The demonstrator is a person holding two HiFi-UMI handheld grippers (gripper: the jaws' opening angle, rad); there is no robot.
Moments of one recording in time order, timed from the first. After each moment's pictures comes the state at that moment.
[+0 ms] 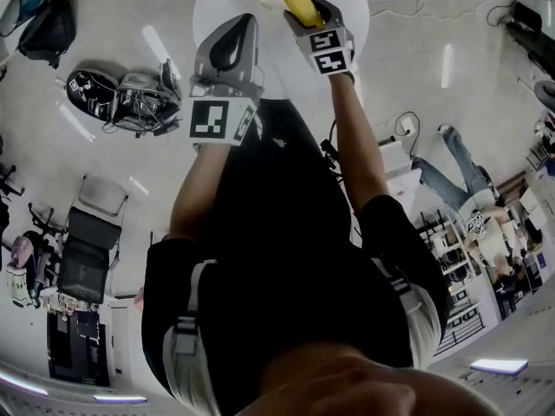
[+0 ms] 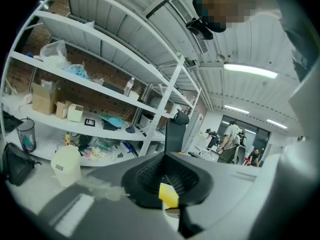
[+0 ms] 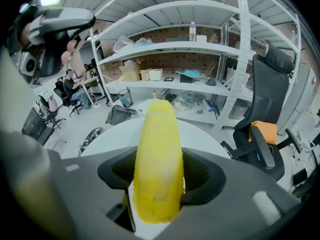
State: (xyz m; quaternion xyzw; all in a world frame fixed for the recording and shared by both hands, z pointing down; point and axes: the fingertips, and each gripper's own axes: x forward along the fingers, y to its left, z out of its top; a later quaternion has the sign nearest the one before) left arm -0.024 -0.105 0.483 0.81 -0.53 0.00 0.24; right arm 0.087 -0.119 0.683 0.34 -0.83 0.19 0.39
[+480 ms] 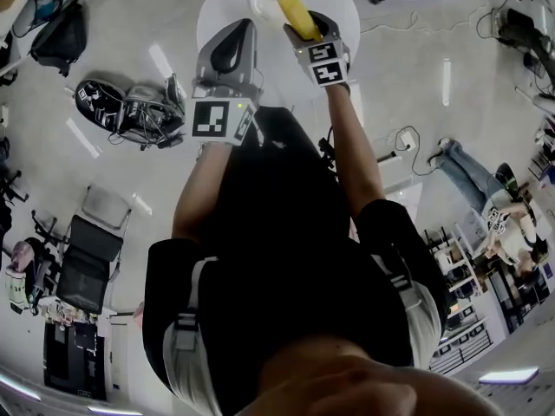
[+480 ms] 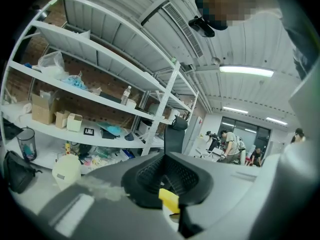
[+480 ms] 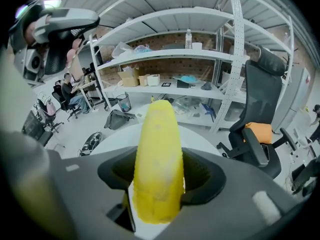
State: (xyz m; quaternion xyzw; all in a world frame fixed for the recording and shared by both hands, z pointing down) left arm -0.018 -0.098 0.446 0.81 -0.54 -0.01 0.20; right arm 0.098 -0.109 0.653 0.36 -0.83 0.19 0.37
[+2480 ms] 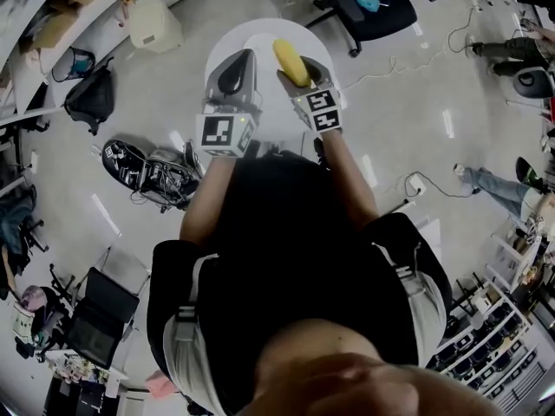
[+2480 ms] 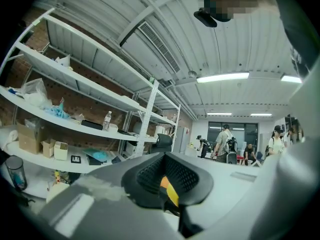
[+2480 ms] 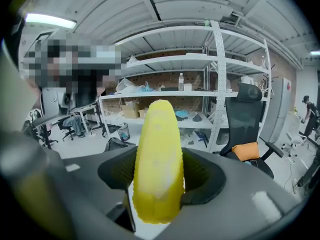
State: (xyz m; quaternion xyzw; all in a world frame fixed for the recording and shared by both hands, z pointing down) left arm 0.018 -0.042 0.325 0.86 -0.51 -0.04 0.08; right arm 0.112 -0.044 0.480 0.42 -0.87 0.13 0.23
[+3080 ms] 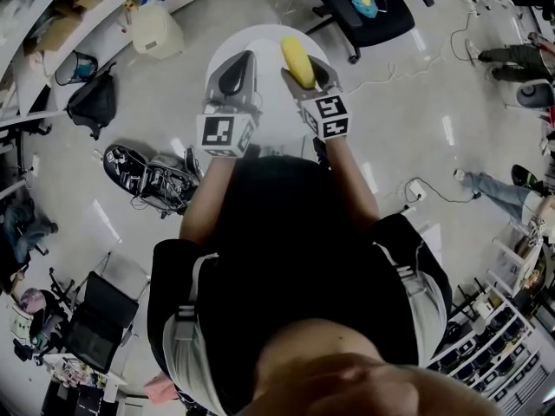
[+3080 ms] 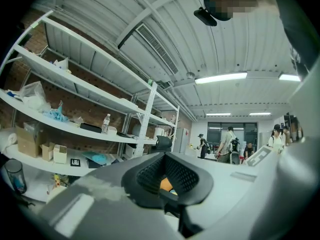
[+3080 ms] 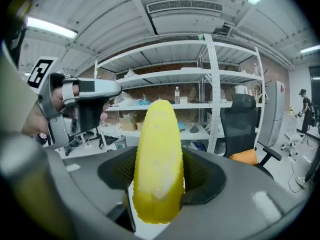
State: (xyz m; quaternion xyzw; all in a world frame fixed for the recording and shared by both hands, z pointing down) left arm 0.024 -0.041 0.313 0.86 -0.51 -0.05 0.07; right arm 0.123 -0.046 0.422 0.45 -0.87 0.11 0.16
